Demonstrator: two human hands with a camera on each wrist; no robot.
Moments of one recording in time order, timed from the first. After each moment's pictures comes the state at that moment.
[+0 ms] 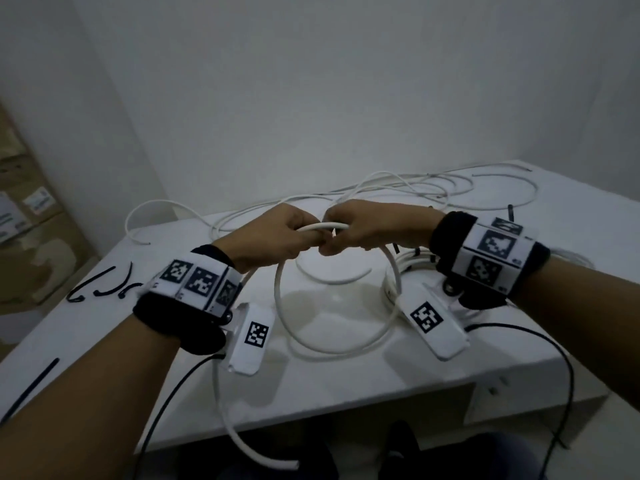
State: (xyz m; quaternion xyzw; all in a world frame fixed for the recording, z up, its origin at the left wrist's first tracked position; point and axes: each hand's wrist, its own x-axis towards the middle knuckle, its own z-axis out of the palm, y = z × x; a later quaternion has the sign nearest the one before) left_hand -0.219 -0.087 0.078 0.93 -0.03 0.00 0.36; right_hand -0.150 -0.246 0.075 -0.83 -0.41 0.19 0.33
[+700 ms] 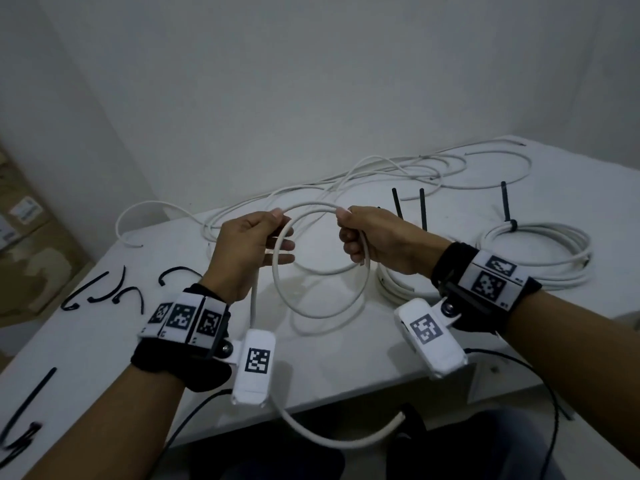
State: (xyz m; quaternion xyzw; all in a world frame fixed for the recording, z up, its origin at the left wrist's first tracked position) left_hand -0.218 -0.079 0.035 0.74 0.11 0.19 0.64; right_hand -0.139 -0.258 0.018 -0.65 -0.22 0.26 0.68
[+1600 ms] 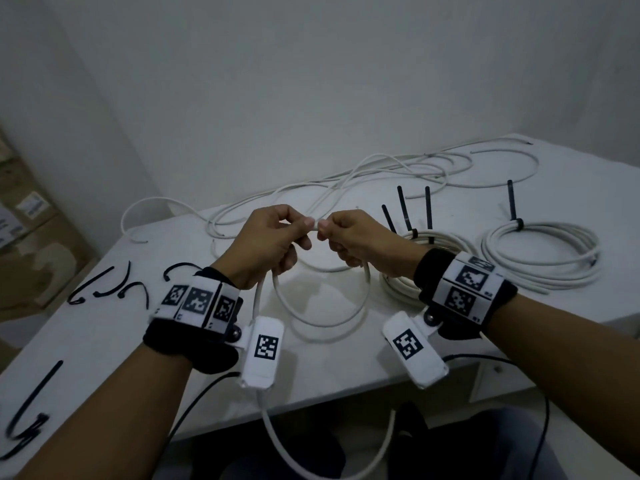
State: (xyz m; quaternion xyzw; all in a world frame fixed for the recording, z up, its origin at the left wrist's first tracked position) left_hand -0.216 -0.083 0.044 0.84 0.06 0.09 0.53; right_hand -0.149 -0.236 0.015 -0.73 -0.30 0.17 0.59
